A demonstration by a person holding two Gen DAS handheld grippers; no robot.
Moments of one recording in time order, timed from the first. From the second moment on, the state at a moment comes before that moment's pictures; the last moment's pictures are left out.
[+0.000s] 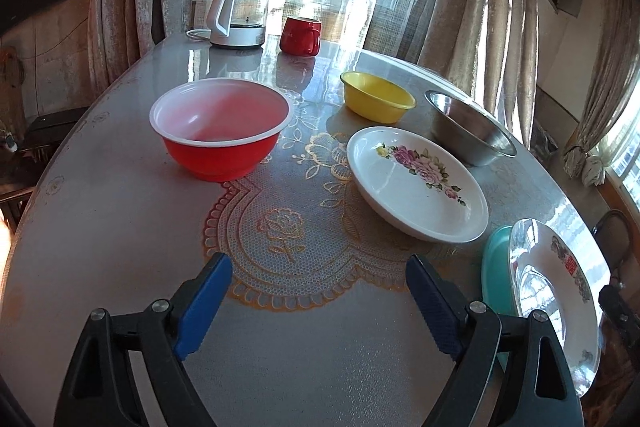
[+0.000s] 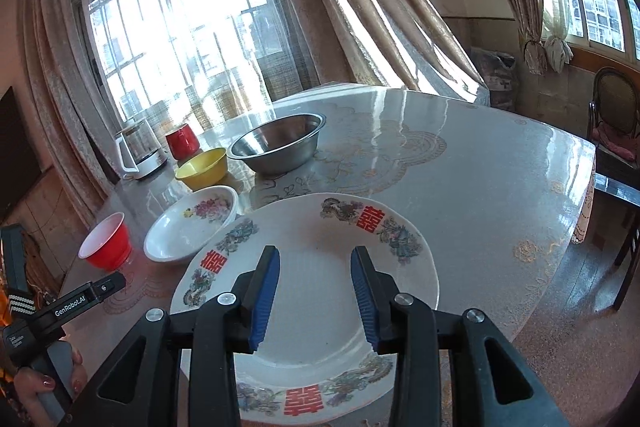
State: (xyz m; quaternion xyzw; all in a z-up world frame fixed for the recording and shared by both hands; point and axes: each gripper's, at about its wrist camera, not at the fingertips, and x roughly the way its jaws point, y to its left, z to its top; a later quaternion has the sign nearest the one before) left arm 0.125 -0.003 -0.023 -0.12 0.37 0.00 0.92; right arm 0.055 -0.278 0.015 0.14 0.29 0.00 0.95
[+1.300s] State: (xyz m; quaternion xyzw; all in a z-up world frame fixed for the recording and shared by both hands) left arm 0.216 -0.003 -0.035 -0.17 0.41 -0.05 0.89; right arm 0.220 -0.196 0.031 0.07 0.45 0.07 0.89
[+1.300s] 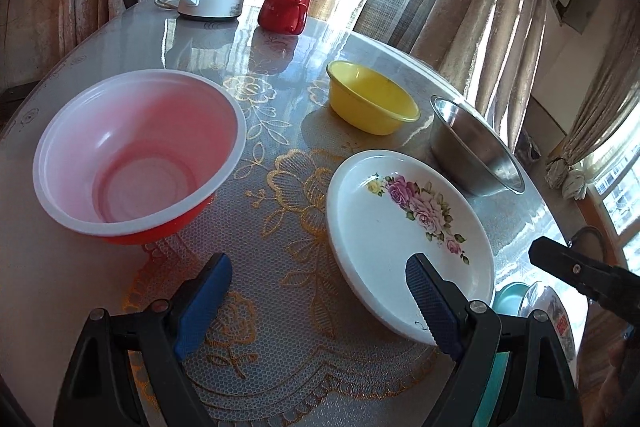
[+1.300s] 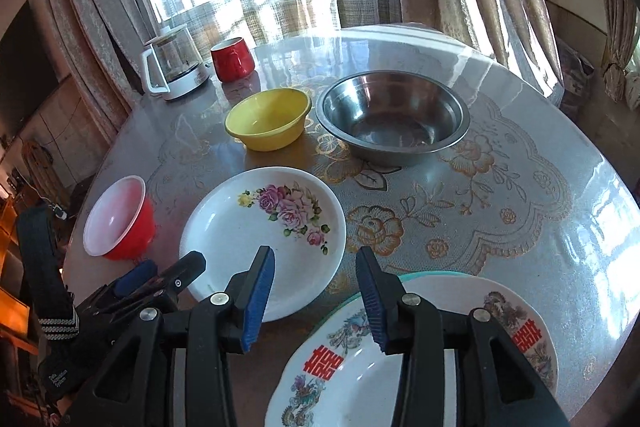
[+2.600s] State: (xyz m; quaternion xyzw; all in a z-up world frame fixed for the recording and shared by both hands) left arm 0.220 -0.010 -0.037 -0.13 0.41 -0.08 0.90; right arm 0.285 -0.176 -0.024 0.06 0.53 0.07 0.85
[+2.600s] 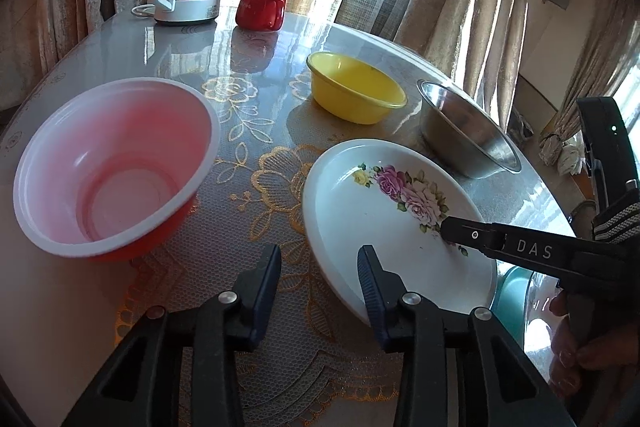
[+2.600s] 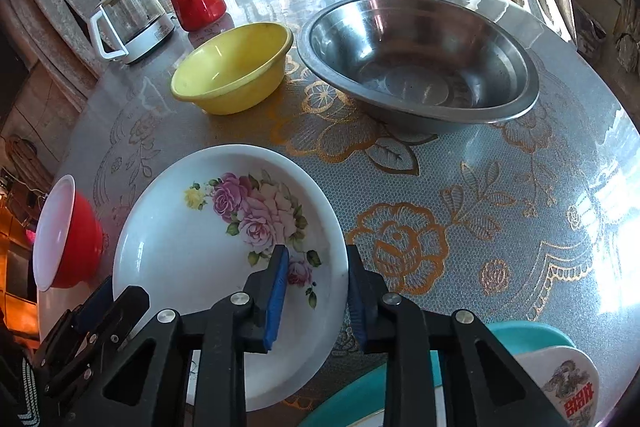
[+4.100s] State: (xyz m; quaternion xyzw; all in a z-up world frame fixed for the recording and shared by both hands) left arm 0.216 -0.013 -0.034 -0.11 0.41 -0.08 0.90; right arm 0.245 -0.184 -0.014 0.11 0.49 0.11 0.86
